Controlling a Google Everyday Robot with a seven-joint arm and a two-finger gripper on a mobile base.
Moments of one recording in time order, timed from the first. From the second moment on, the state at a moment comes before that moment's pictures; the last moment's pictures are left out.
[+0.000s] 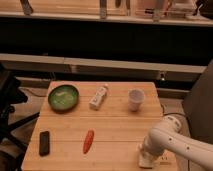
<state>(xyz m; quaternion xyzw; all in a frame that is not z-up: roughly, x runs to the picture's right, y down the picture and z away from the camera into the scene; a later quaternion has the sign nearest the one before) 0.224 0.330 0.726 -0.30 -0.18 -0.41 0.84</state>
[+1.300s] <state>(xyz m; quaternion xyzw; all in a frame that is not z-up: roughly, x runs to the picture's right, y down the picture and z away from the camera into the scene) 0.231 0.289 0.713 -0.29 -0.16 -0.41 0.85</state>
